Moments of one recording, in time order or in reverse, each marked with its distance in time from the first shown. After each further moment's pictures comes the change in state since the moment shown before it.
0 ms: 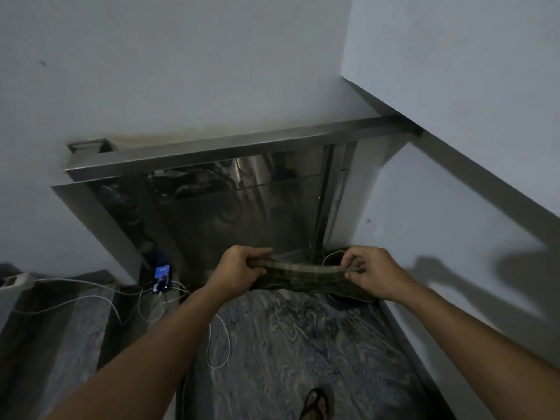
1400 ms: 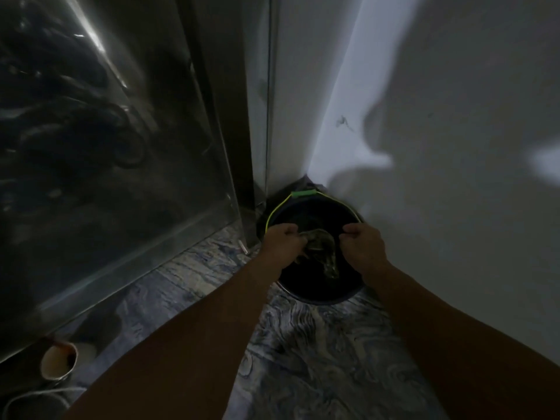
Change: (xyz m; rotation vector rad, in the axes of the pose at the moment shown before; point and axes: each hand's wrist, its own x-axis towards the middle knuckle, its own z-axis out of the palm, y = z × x) left_hand 0.468 -0.202 0.493 -0.420 -0.369 -0.435; right_hand 0.325 0.473 0.244 0.367 0.390 0.866
